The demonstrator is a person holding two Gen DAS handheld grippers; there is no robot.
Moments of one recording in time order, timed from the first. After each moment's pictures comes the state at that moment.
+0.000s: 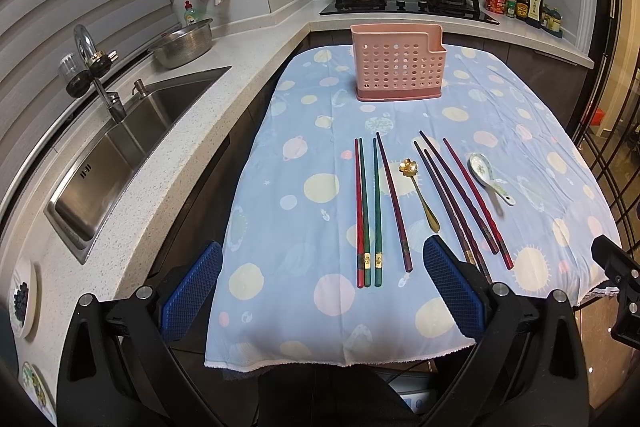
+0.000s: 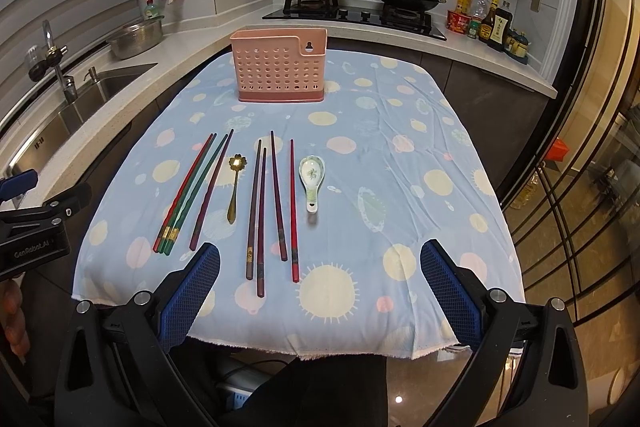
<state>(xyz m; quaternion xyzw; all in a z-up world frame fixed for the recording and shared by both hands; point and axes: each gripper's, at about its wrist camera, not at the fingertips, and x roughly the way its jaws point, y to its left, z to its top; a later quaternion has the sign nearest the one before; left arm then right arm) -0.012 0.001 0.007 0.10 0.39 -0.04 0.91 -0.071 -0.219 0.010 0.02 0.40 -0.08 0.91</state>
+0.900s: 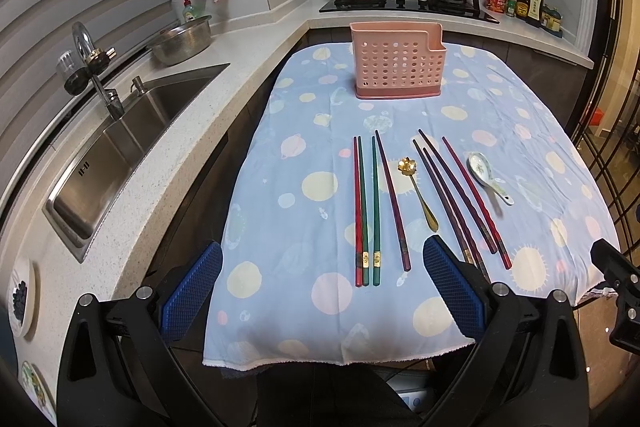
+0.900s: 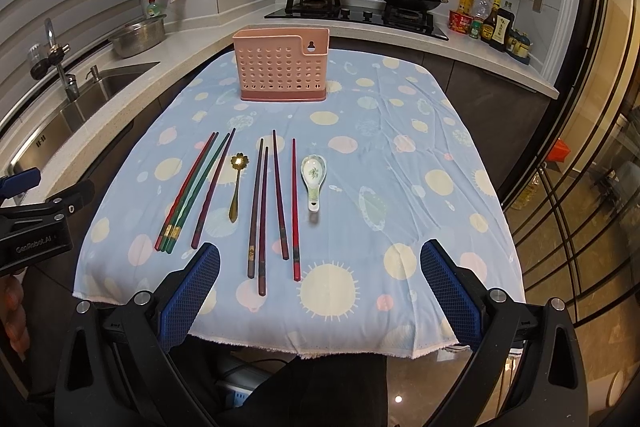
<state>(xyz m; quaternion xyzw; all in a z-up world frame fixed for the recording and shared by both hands) -0.013 -0.002 0.009 0.10 0.40 -0.04 0.91 -0.072 -0.218 0.010 0.02 0.40 -0.08 0.91</state>
